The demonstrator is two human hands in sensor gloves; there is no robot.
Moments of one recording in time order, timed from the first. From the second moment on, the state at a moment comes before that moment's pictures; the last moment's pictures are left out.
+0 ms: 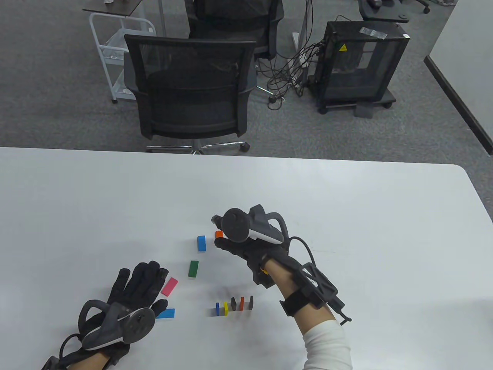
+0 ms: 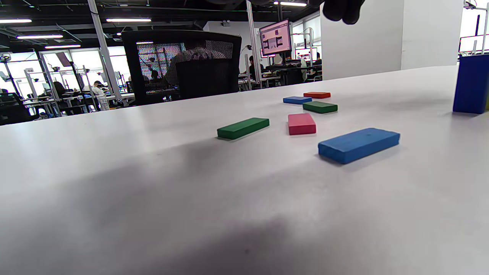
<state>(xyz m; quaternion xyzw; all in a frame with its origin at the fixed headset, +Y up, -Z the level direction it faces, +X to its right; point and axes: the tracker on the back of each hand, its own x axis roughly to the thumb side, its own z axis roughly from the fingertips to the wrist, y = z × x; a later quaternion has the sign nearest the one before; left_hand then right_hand) -0.241 -0.735 -0.217 -0.01 -0.18 -0.05 0.98 -0.014 -0.662 -0.407 0.27 0.07 0.96 0.06</state>
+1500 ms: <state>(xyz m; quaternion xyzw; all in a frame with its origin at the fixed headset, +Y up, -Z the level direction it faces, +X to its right) -0.243 -0.735 -0.219 -0.02 -0.17 -0.04 0.98 -0.057 -0.738 -0.448 0.23 0.14 0.96 -0.10</state>
